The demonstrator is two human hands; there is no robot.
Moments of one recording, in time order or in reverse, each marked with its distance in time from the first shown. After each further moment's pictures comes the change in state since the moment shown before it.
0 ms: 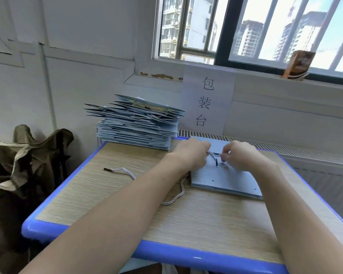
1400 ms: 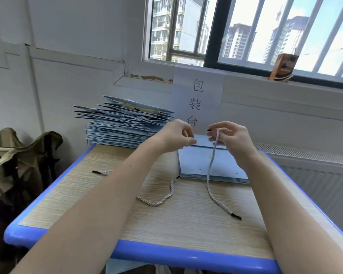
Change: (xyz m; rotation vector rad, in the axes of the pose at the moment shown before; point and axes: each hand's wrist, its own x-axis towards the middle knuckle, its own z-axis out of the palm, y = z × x) left_hand -0.005 -0.023 -0.044 -0.607 0.063 0.016; right_hand 0.003 0.012 -0.007 1.130 0.302 -0.262
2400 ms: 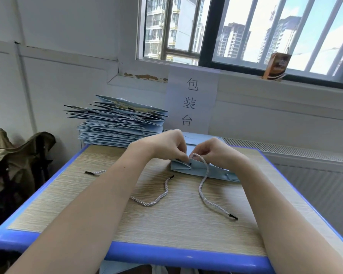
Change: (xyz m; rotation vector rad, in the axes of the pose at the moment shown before) left_hand -0.006 -0.007 0.004 0.211 -0.254 0.040; right_hand -0.011 0.002 0.014 -0.467 -0.480 0.079
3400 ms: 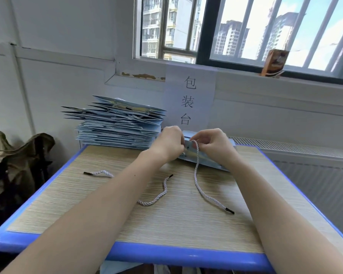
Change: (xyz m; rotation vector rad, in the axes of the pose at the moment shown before) left_hand 0.024 0.002 0.026 0.109 0.443 -0.099; right_hand 0.011 0.009 0.006 0.114 0.367 -0.083
